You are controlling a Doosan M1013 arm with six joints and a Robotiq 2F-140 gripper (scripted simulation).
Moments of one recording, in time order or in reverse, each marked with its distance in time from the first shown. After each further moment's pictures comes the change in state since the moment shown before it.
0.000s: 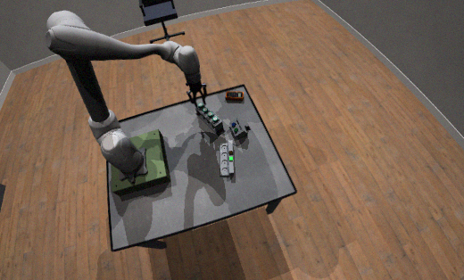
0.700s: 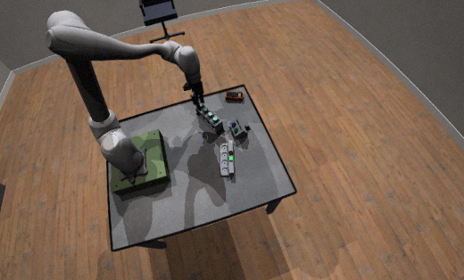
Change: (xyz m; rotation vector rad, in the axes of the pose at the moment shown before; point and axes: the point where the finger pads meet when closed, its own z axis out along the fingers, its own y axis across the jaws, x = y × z) arm 0.000 0.000 0.000 -0.002 0.008 -0.651
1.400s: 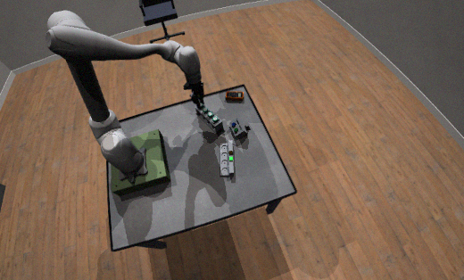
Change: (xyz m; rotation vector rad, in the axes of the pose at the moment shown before) arm 0.000 0.000 0.000 -0.003 0.007 0.121
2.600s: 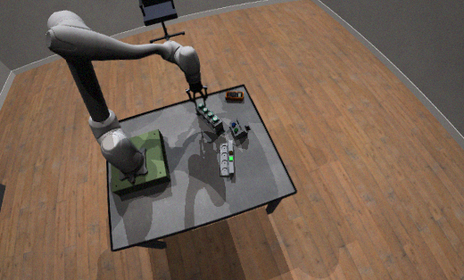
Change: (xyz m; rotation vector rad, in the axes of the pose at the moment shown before) arm 0.000 0.000 0.001 0.000 -0.004 0.922
